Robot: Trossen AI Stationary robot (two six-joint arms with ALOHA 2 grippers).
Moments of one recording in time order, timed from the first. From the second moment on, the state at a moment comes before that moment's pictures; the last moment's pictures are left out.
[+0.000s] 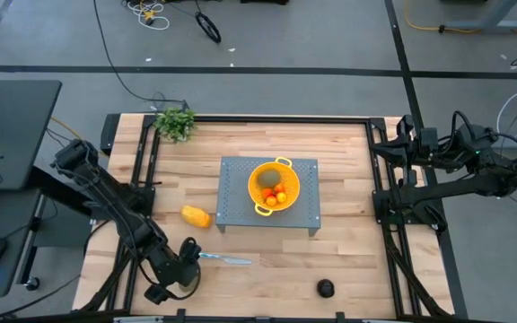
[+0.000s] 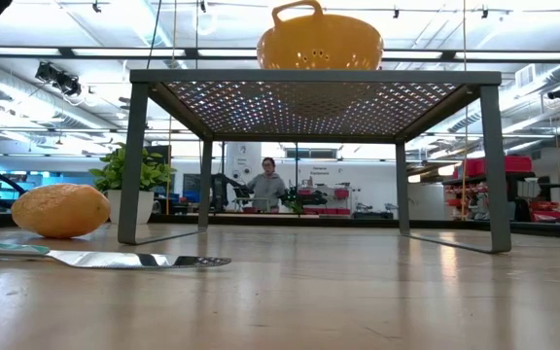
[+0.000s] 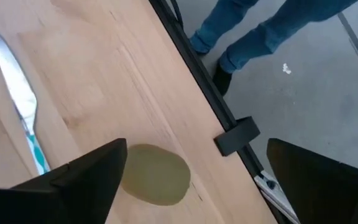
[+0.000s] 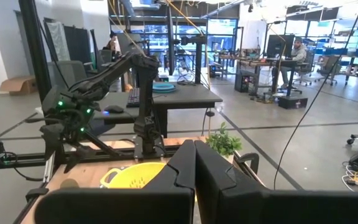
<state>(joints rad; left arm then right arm) -0.81 1.40 0.96 -0.47 0.08 -0.36 0.06 0.46 1.00 -0.52 0.19 -0.01</state>
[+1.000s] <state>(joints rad) -0.87 1.47 1.13 -0.73 -0.06 -0.46 0.06 0.46 1.00 -0.52 0.21 0.06</state>
